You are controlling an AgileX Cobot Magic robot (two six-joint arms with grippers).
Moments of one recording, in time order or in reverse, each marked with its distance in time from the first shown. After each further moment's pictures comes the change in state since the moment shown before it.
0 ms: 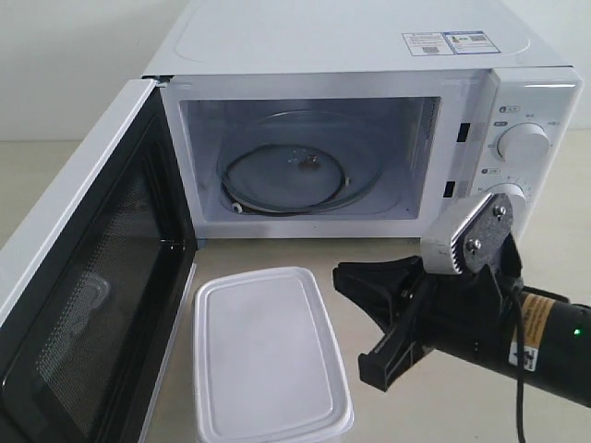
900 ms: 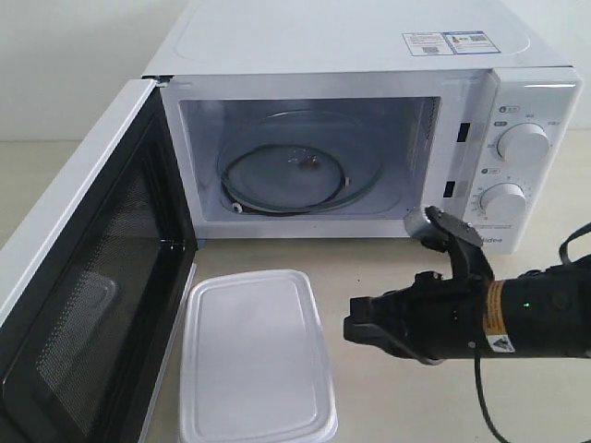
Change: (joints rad) left arm 0.000 0.000 0.000 0.000 0.000 0.000; right arm -0.087 0.087 -0.187 -0.500 0.403 1.055
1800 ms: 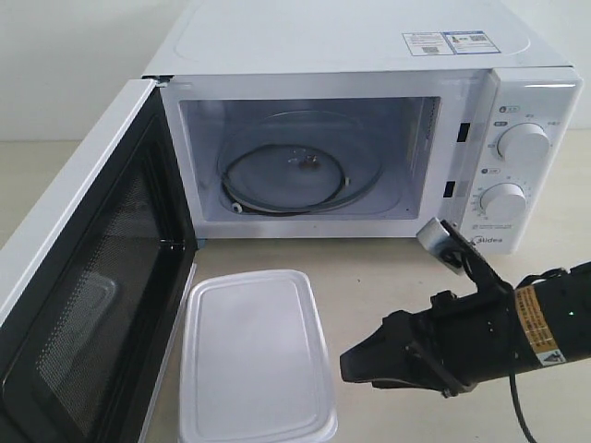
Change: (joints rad) left arm 0.000 0.000 0.000 0.000 -0.004 0.000; right arm -0.143 -0.002 -0.014 -0.507 -0.216 0.361
